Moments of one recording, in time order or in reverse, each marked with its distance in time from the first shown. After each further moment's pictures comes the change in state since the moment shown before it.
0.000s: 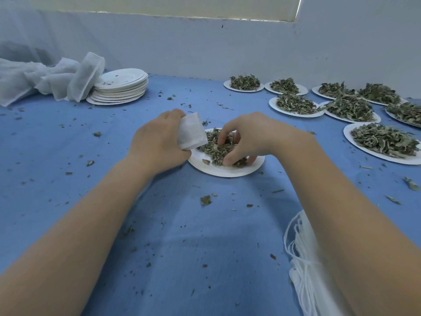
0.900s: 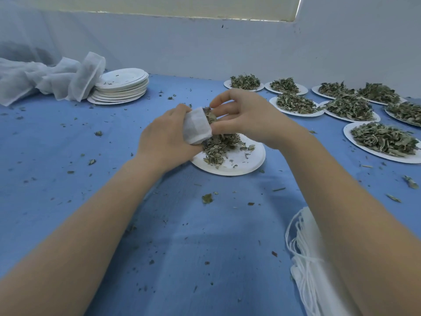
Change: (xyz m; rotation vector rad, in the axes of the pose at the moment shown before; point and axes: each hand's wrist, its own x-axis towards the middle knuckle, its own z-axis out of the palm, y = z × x) left_hand 0.001 0.011 0.002 -0.135 0.081 -0.013; right_hand -0.001 -0.011 -0.003 0.586 0.194 -0.200
